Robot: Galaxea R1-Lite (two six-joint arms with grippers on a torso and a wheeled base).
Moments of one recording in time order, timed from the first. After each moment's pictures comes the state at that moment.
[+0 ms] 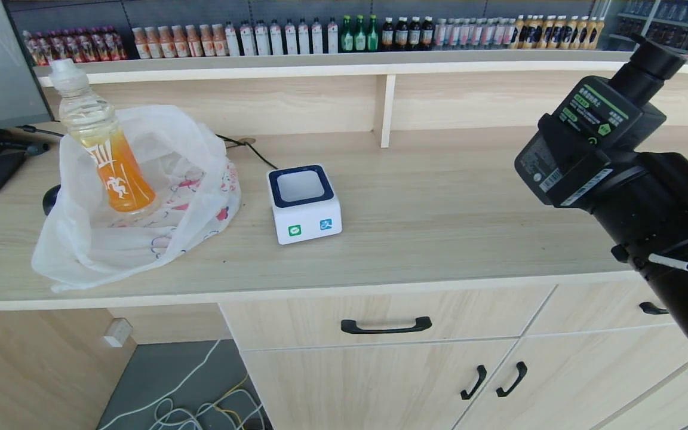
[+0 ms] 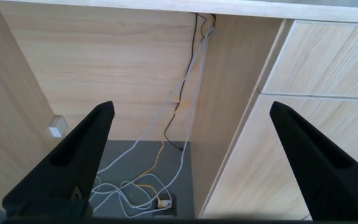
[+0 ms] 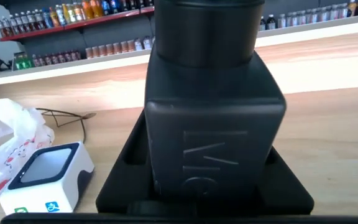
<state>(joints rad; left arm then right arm) 0.00 0.00 0.00 0.00 0.00 0.00 0.59 1.52 -0.58 -1.41 -0.37 -0.05</state>
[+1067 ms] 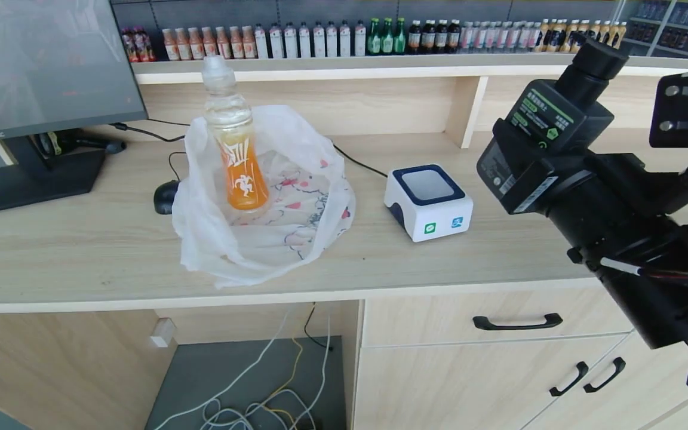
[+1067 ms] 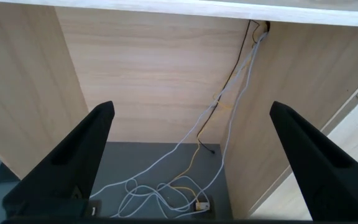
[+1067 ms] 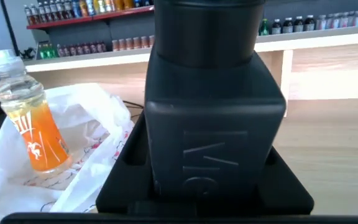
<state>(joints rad) 0.00 0.00 0.00 0.00 0.00 0.00 0.68 1.59 -0.65 -1.43 -0.39 -0.15</state>
